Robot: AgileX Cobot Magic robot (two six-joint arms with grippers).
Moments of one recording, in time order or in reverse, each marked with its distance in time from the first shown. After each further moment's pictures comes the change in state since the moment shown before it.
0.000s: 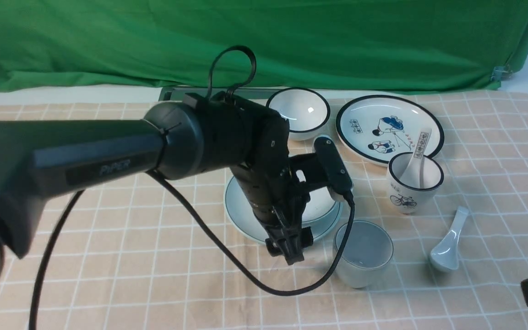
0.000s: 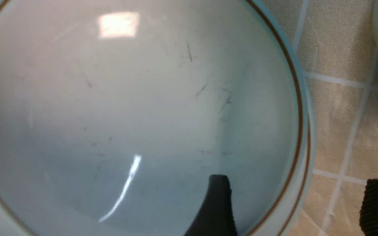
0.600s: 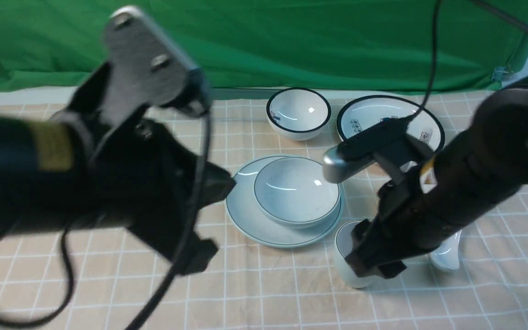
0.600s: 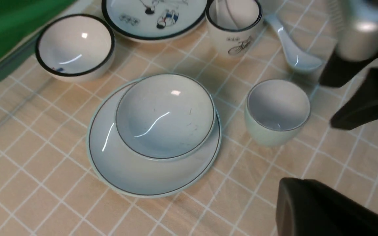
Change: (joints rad) right arm 0.053 0.799 -0.352 0.102 -0.018 -0.124; left arm 0.000 -0.975 0.552 -0.117 -0.222 -0.315
